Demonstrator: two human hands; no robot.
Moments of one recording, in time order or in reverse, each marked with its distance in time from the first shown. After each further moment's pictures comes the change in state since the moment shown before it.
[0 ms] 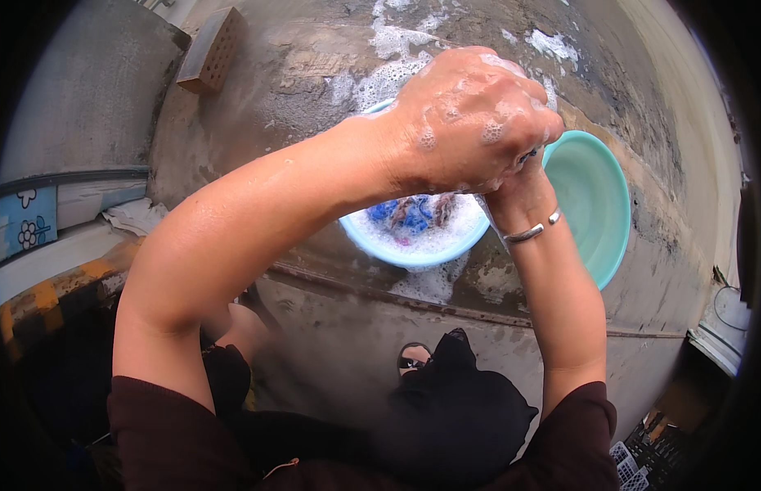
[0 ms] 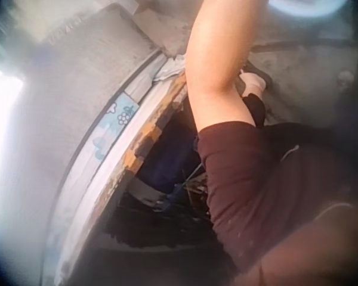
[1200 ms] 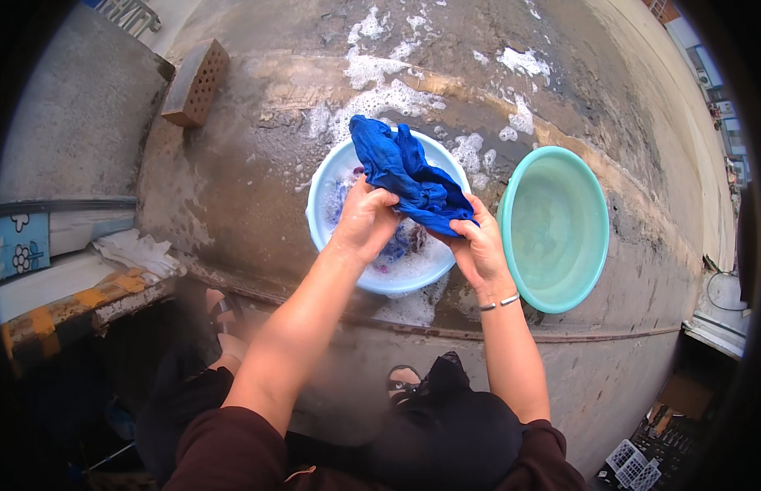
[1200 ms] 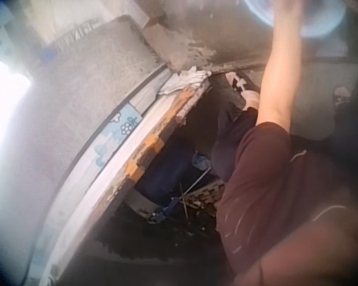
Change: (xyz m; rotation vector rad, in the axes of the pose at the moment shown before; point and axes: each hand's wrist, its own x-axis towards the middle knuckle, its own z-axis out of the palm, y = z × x) left_hand -0.131 0.010 0.099 -1.868 0.678 -1.255; right_hand -0.083 0.022 -0.104 -0.431 0.341 -0.148
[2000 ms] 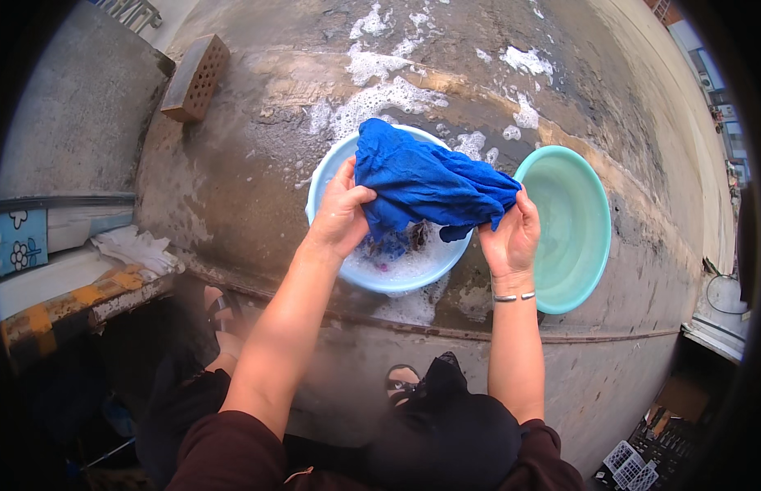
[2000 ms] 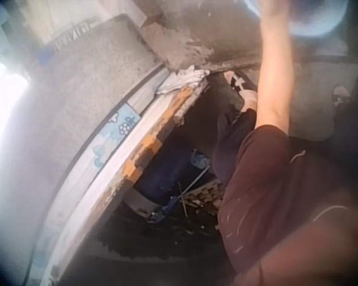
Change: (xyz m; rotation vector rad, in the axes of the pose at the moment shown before) left_hand -0.009 0.028 -0.011 0.147 0.054 0.075; right_hand 0.005 -0.031 -0.012 0.288 0.027 -0.194
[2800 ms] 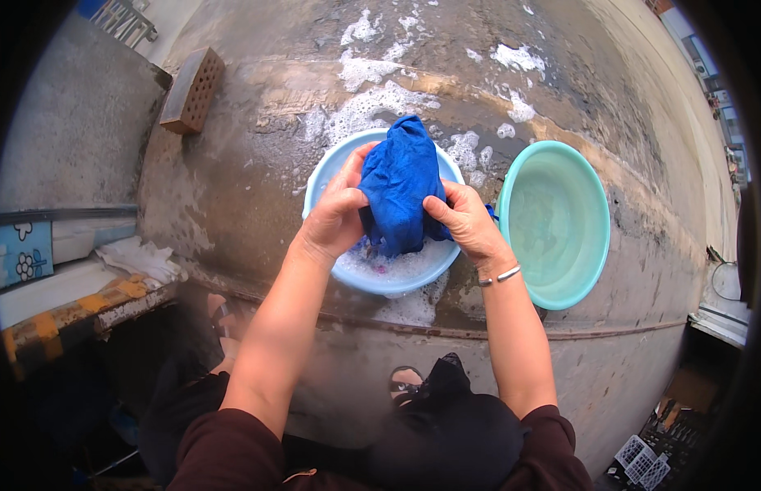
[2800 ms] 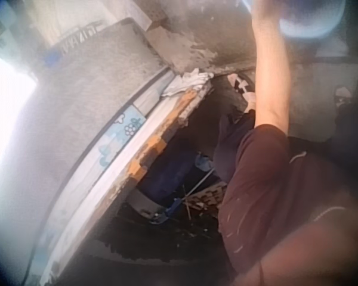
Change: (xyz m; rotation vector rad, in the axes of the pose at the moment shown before) left_hand -0.002 0.018 0.020 0.047 -0.217 -0.003; right_hand 0.016 0.019 0.033 -0.788 -0.442 0.204
